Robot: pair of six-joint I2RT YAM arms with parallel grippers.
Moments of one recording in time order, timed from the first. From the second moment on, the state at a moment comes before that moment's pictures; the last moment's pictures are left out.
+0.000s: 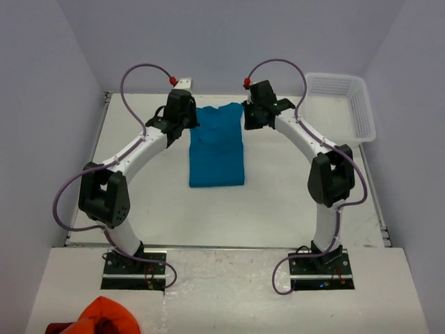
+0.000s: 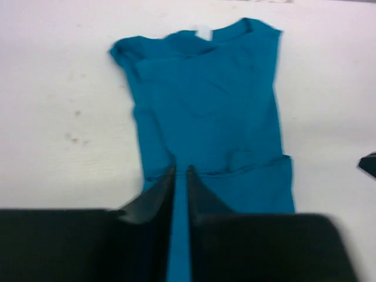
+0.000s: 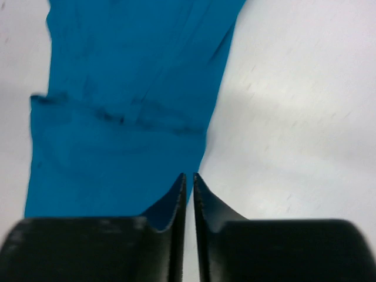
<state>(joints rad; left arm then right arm) -0.41 1.74 1.45 -0.27 -0.24 -0.34 0.44 2.05 1.88 -0.65 0.02 0.20</state>
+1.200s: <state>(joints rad) -0.43 1.62 0.72 0.04 0.17 -0.49 0.57 1.86 1.11 -0.35 -0.34 0.46</state>
